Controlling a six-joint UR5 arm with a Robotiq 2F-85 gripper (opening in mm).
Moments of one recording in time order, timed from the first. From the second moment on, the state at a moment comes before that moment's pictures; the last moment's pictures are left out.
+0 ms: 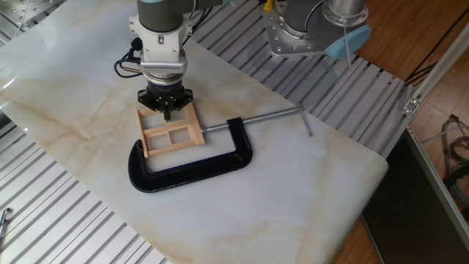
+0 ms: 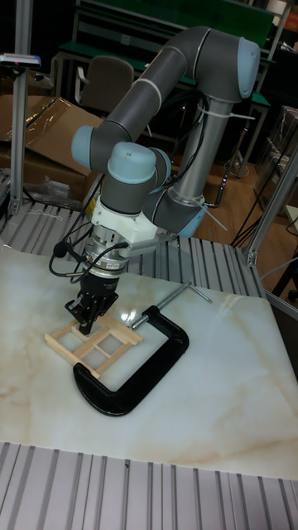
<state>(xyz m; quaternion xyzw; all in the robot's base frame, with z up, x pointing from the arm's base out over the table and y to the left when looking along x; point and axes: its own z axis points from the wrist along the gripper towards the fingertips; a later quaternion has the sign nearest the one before) 0.504 -0.087 0.011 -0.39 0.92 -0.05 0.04</state>
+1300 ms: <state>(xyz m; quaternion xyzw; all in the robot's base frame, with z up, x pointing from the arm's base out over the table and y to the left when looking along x) 0.507 -0.092 0.009 -0.40 0.91 -0.05 0.04</state>
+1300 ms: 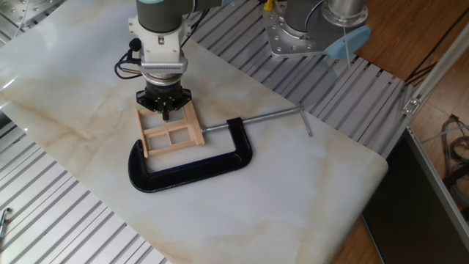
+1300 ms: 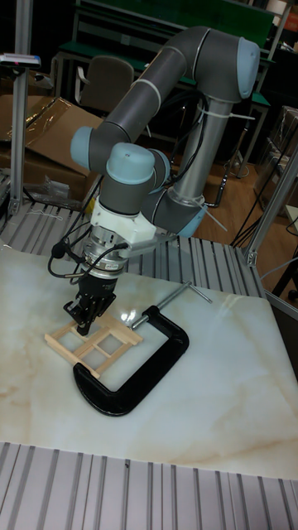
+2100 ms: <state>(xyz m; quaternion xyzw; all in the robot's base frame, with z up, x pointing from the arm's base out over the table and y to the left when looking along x) 0.505 -0.093 0.011 -0.40 0.91 -0.05 0.03</state>
